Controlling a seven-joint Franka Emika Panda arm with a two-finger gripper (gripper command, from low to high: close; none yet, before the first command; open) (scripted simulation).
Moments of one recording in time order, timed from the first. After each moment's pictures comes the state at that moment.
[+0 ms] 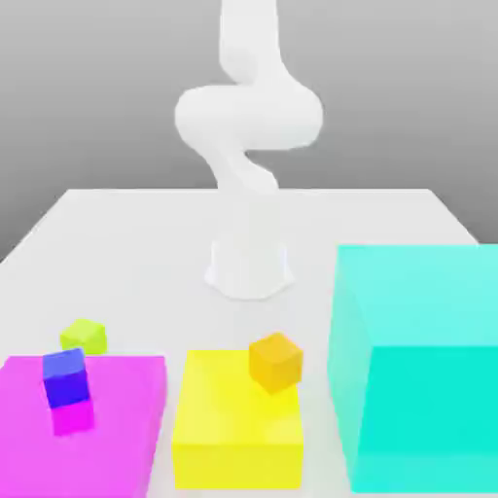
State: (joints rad) arm -0.03 -0.73 -0.04 -2.36 -0.02 2.35 0.77
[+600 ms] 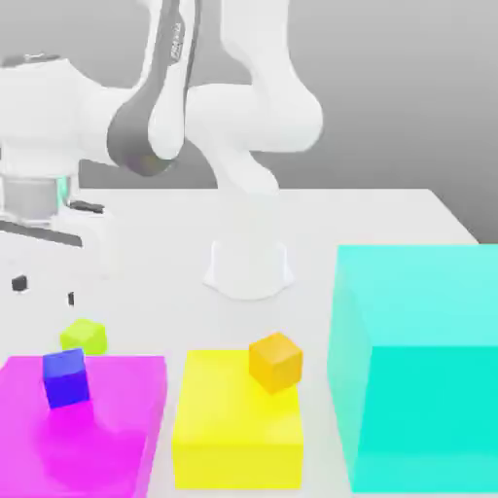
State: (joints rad) arm -0.34 -0.06 -0.50 -2.84 -0.05 2.83 0.41
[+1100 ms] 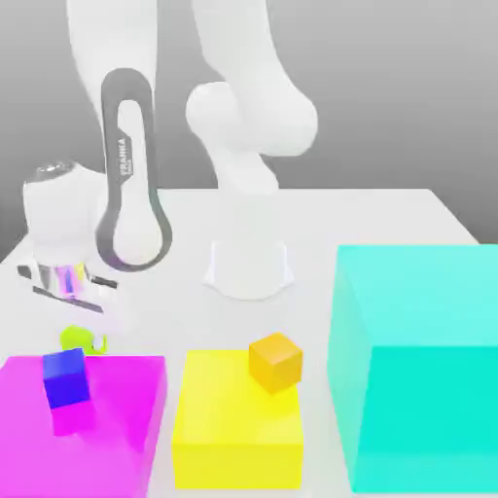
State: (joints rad) arm -0.67 0.28 -0.10 -2.80 0.42 3.08 0.04
